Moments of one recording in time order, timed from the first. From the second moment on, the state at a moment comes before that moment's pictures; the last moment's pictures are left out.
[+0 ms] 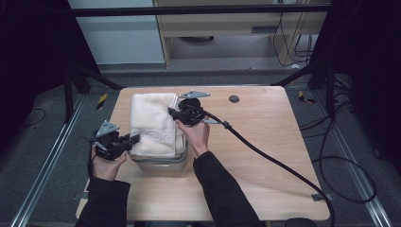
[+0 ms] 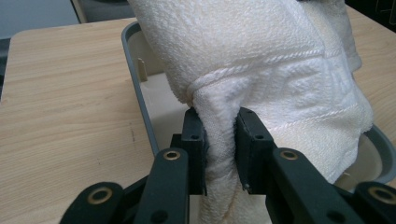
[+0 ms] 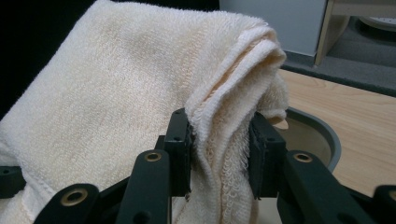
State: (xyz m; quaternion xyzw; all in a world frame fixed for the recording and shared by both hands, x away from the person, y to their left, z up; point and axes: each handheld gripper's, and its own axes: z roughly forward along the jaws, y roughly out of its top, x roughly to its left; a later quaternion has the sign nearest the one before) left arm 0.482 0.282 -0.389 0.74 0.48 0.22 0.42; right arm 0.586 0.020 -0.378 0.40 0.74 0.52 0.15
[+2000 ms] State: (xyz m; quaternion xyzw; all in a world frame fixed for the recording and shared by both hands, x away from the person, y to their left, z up) left arm 0.506 0.267 -0.433 0.76 0.51 0.21 0.35; right arm 0.586 0.018 -0.439 0.40 0.77 0.46 0.19
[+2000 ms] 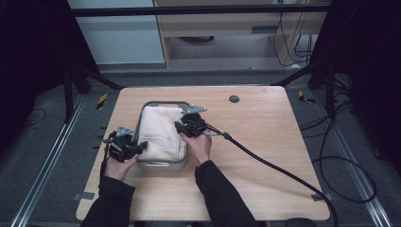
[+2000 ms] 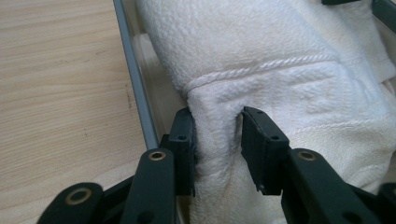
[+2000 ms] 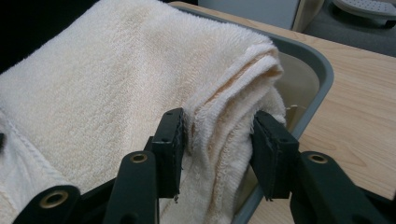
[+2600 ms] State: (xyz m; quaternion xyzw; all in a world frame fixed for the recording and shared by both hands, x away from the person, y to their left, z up) left arm 0.484 0.271 -0.396 0.72 0.48 0.24 0.44; right arm 0.575 -0.012 -0.410 0.39 0.75 0.49 0.21
